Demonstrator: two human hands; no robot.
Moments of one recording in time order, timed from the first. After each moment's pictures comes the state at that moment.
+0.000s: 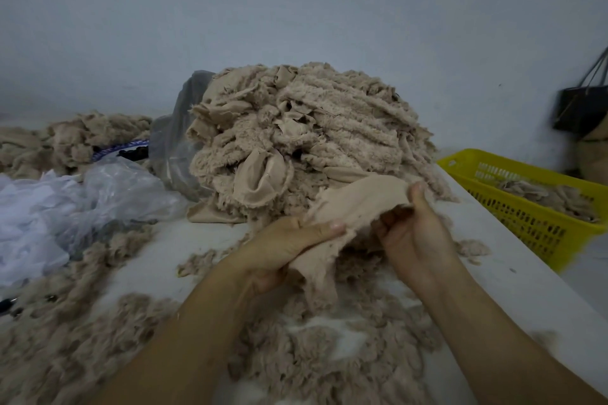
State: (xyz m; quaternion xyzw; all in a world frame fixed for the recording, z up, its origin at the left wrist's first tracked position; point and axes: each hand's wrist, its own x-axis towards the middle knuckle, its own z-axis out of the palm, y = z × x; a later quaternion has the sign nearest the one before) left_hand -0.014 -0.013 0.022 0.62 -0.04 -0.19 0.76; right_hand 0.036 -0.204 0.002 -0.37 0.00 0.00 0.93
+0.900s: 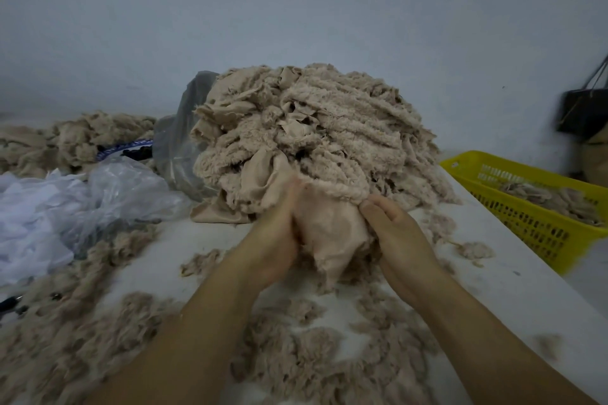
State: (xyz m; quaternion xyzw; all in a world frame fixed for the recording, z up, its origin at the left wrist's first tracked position) left_hand -0.006 -0.013 0.026 0.58 -0.07 -0.04 0.81; right_hand 0.002 -0.182 0.015 -0.66 -0.11 -0.01 0.74
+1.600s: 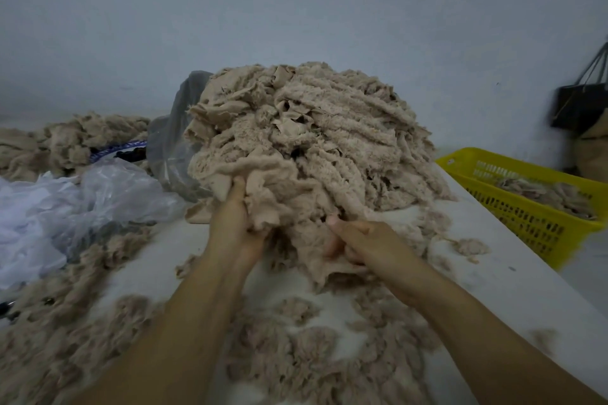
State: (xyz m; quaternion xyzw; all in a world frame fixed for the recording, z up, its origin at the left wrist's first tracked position) left_hand 0.011 0.011 0.031 0.37 0.11 0.10 0.92; right_hand 0.000 -0.185 0.011 -0.80 -0.15 0.08 0.57
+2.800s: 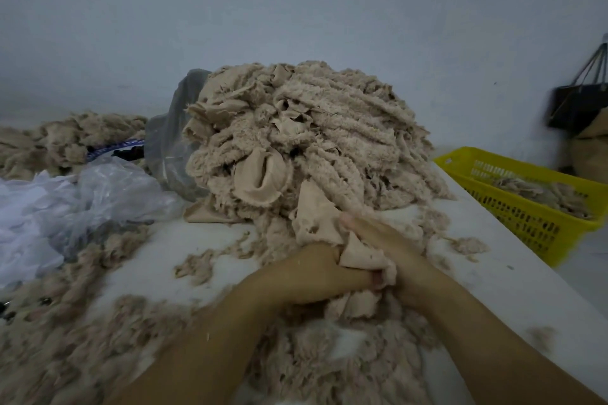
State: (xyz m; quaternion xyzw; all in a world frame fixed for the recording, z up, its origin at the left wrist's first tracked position) left_hand -0.024 -0.042 0.008 0.81 -0.20 -0.14 0.54; right_hand -0.003 -0.194 0.003 -0.68 -0.17 0.13 0.70
